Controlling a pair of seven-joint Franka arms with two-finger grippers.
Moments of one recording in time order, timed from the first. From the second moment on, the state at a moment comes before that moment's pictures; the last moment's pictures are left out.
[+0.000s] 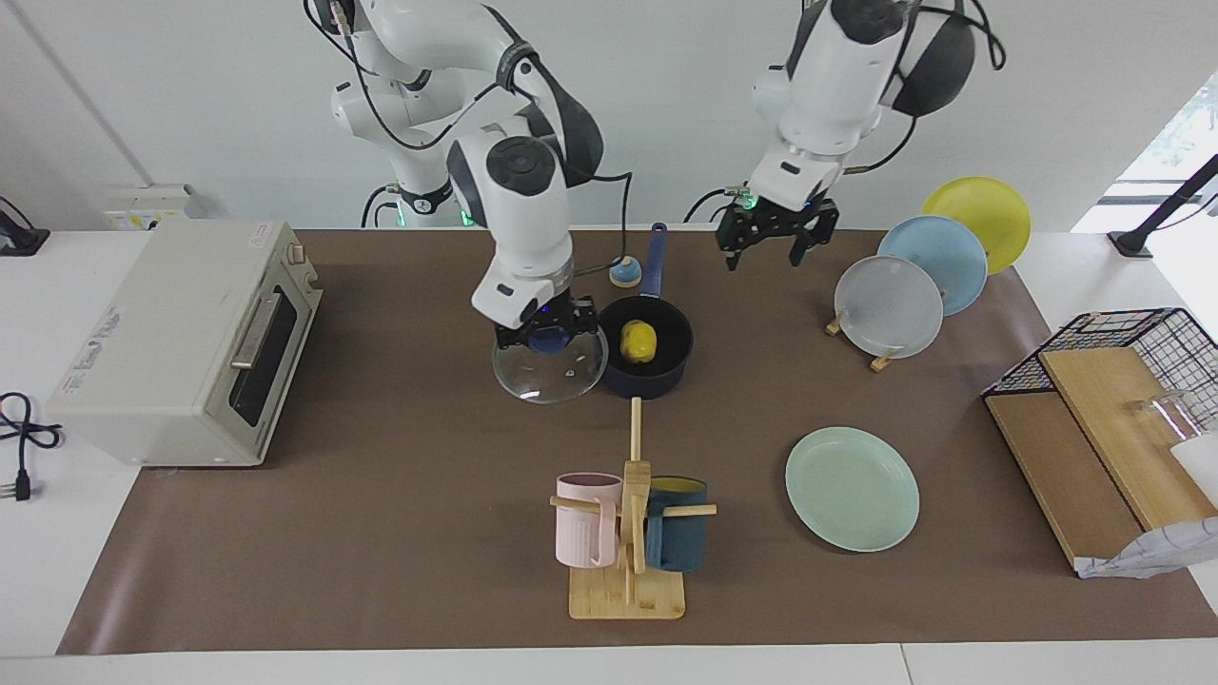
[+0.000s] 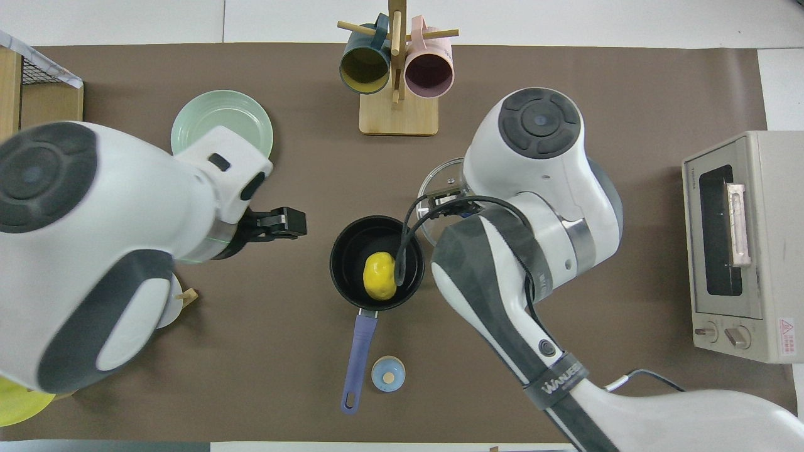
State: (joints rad) left arm -0.44 -0.11 0.06 -1.79 -0.05 1.71 -0.39; right arm 0.48 0.30 0.06 -1.57 0.02 1.85 0.44
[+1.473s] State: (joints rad) left arm -0.14 -0.02 0.07 -1.57 -0.02 1.48 -0.01; right arm 0.70 0.43 0.05 -1.57 0.00 1.96 0.79
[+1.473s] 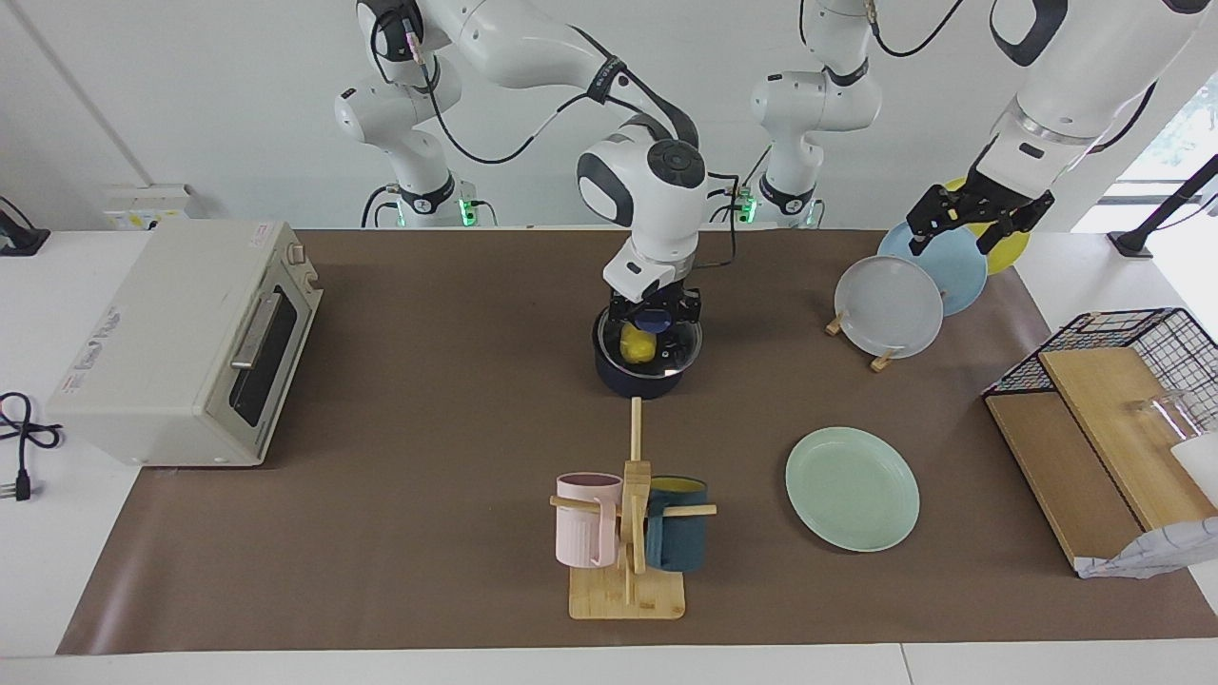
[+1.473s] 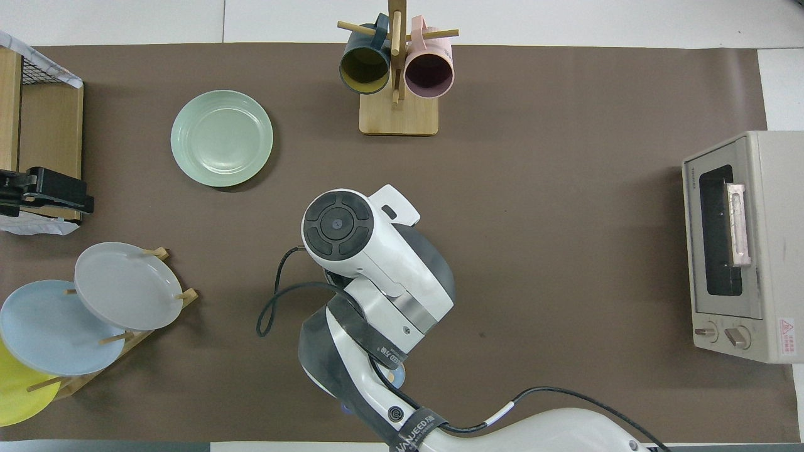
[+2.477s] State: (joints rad) left arm -0.14 -0.02 0.02 -1.59 -0.02 1.52 -0.03; right arm 0.70 0.42 0.05 -1.61 -0.01 1.96 0.79
